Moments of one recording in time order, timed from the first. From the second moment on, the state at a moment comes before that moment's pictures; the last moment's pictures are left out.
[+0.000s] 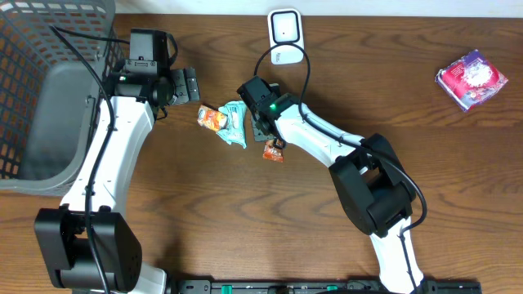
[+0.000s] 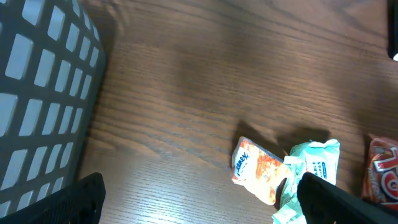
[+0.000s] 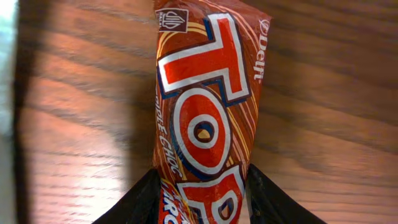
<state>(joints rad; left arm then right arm) -0.07 1.68 1.41 -0.74 -0.09 -0.22 0.65 2.22 1.62 -0.68 0.26 0.46</state>
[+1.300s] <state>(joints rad) -0.07 1.68 1.41 -0.74 -0.09 -0.22 0.61 2.21 1.60 -0.67 0.14 0.46</state>
